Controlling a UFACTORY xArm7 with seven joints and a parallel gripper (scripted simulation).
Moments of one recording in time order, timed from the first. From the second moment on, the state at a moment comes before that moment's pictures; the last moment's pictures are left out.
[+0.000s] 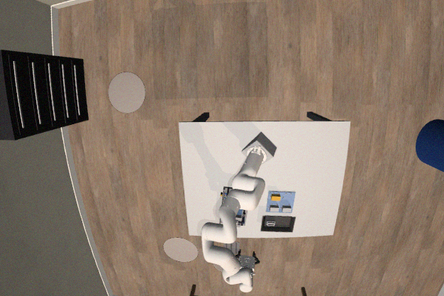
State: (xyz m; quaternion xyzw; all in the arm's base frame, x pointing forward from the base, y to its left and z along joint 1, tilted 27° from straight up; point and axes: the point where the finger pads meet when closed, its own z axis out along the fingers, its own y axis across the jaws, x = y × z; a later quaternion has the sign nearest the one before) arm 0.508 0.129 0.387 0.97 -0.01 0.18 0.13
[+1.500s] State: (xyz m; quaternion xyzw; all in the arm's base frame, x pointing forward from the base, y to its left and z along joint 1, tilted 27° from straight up) arm 0.313 0.284 0.205 0.97 0.02 0.18 0.14
